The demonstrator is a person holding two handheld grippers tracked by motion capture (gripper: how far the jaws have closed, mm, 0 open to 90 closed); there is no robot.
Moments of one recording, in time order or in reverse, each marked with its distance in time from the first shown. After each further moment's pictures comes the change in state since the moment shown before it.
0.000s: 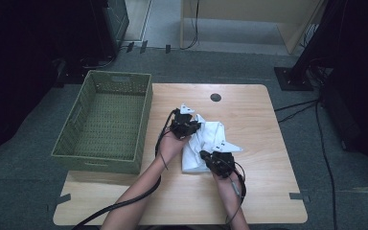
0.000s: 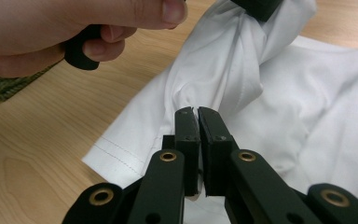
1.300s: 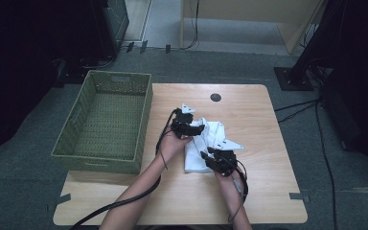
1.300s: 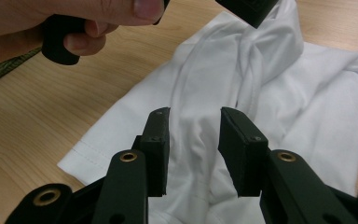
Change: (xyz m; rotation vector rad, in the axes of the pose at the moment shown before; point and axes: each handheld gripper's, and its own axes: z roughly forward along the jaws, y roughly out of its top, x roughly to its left) left arm 0.003 0.001 0.002 0.004 0.033 -0.005; right arm -0.008 0.002 0.003 0.024 -0.051 -0.023
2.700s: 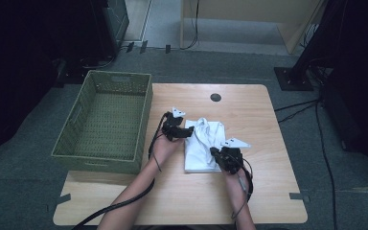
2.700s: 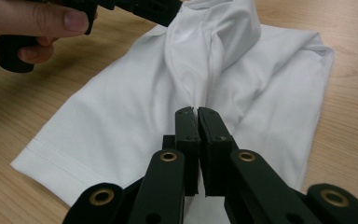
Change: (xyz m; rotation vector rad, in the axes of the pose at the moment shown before) left arm 0.029 -0.028 -0.001 -0.016 0.110 -0.017; right arm -0.024 -0.007 -0.003 0.007 -0.043 0.068
